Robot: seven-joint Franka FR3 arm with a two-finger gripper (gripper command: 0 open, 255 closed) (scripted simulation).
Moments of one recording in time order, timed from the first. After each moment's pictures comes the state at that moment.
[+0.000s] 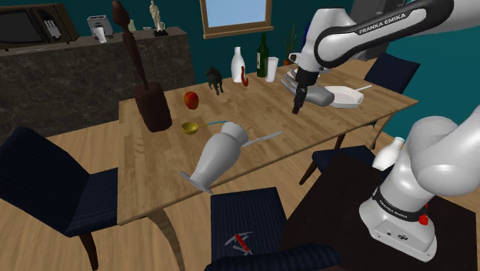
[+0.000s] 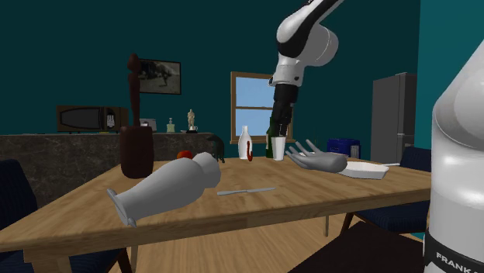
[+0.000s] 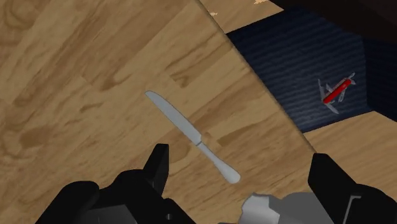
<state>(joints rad) 0.18 -0.48 -0.32 -2.54 -0.06 2.20 -0.54</state>
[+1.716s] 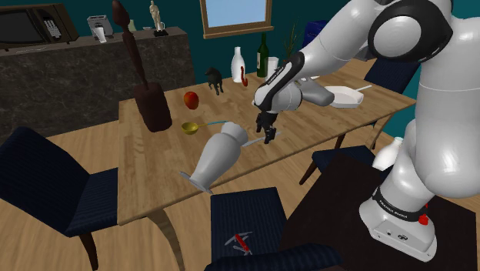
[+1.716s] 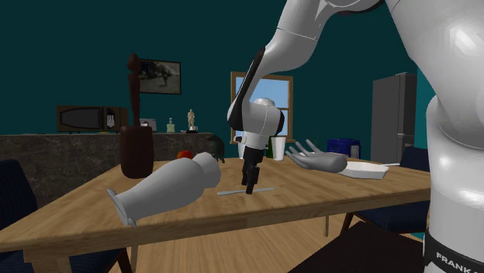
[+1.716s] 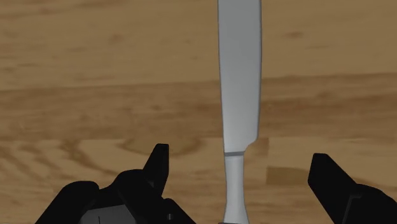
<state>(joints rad) 0.32 0.33 -0.37 -2.27 0.59 2.62 -1.62</state>
